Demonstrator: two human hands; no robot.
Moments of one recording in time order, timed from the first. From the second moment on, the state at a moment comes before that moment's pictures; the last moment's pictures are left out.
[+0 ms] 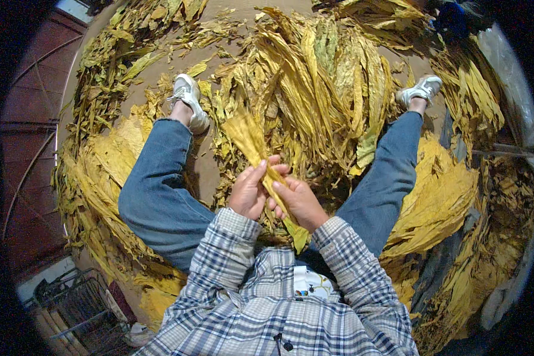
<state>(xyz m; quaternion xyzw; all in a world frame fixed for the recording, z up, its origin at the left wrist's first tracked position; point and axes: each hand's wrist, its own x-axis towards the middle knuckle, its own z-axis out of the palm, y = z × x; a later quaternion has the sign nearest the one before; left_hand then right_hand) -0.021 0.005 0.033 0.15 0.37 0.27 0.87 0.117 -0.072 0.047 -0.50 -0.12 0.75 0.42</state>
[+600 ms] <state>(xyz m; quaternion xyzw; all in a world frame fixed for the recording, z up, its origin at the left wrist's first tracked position) -0.071 0.036 0.030 0.11 0.54 0.44 0.71 0.123 0.017 0.000 -0.73 -0.36 0.44 0.39</state>
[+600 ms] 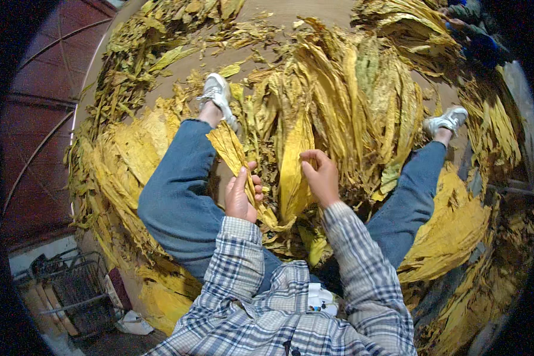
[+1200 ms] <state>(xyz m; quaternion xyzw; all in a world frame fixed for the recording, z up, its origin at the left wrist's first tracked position) -0.030 0.002 0.017 0.13 0.41 0.37 0.82 0.122 -0.067 0.040 -0.62 -0.14 0.49 0.59</state>
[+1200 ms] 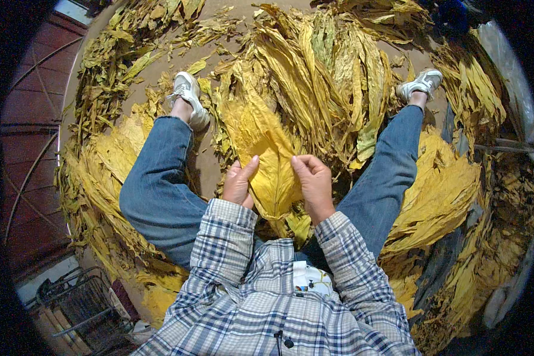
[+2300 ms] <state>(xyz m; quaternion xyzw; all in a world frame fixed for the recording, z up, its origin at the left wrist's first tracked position) -0.035 0.038 0.026 0.02 0.39 0.38 0.84 0.154 -0.090 0.079 -0.60 -0.31 0.66 0.33</state>
